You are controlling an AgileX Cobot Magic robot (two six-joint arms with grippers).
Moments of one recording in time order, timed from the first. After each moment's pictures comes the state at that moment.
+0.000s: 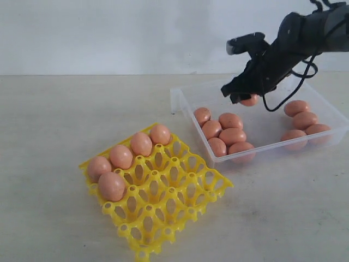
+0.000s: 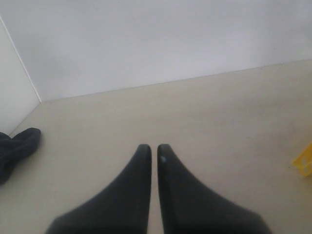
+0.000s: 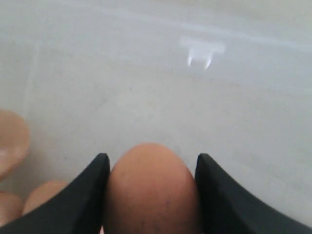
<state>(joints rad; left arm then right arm) 0.11 0.00 0.00 0.08 0.24 0.10 0.06 2.17 -1.62 0.24 0.58 -0.43</state>
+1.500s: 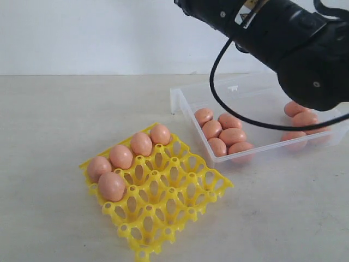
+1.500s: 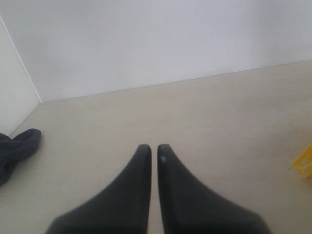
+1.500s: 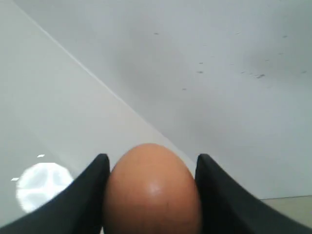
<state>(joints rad) 0.11 0.00 0.00 0.08 0.24 0.10 0.45 1.58 -0.98 -0.28 -0.88 1.14</state>
